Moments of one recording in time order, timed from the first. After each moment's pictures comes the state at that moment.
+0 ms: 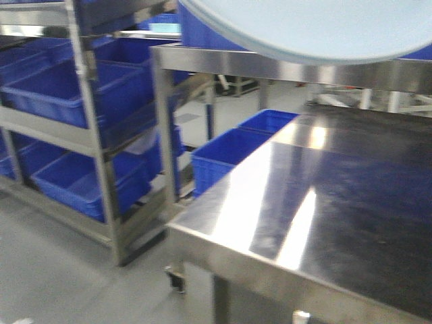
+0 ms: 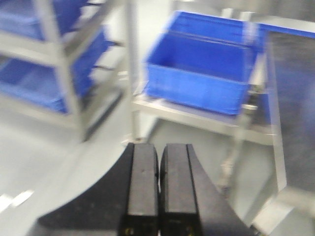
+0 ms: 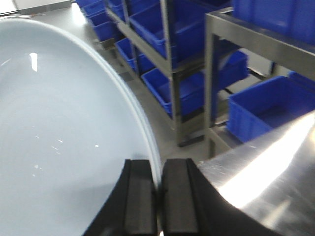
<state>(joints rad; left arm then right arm) -0.26 0.47 -0.41 -0.04 0.36 -0.05 0.50 0.70 -0.71 0.24 0.32 -0.11</state>
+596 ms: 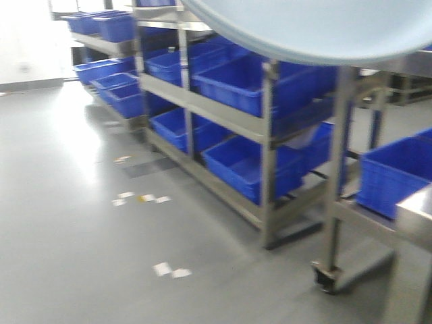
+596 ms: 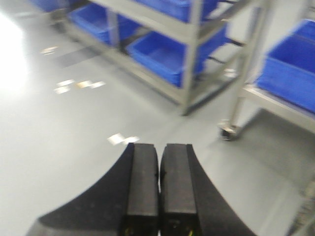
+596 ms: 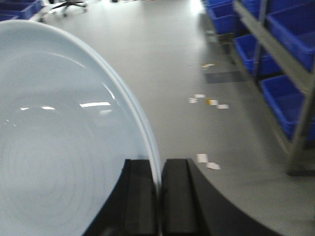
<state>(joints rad) -0.26 0.47 -0.41 -0.04 0.36 -0.05 0.50 0.70 -0.71 0.24 0.32 -0.11</state>
